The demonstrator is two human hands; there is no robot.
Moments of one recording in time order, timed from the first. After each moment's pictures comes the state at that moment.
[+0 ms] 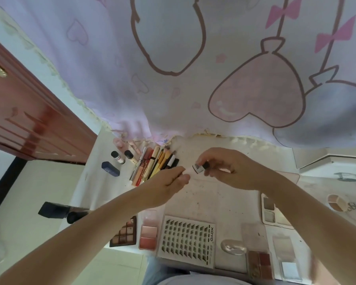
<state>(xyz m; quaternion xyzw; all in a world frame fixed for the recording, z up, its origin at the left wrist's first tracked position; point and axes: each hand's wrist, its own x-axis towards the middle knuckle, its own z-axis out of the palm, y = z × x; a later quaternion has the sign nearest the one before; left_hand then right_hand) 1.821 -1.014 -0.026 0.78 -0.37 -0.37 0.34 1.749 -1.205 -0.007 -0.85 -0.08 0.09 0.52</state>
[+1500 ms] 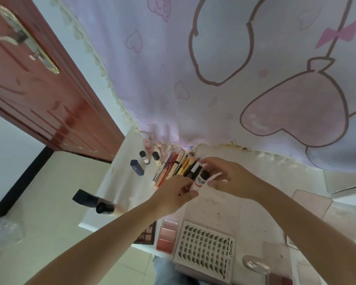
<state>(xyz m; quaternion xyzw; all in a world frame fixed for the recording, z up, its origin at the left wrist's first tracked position) 1.827 -0.976 -0.067 0.87 -0.33 -0.22 0.30 1.781 -1.160 -0.034 -0.85 -0.04 0.14 0.51</state>
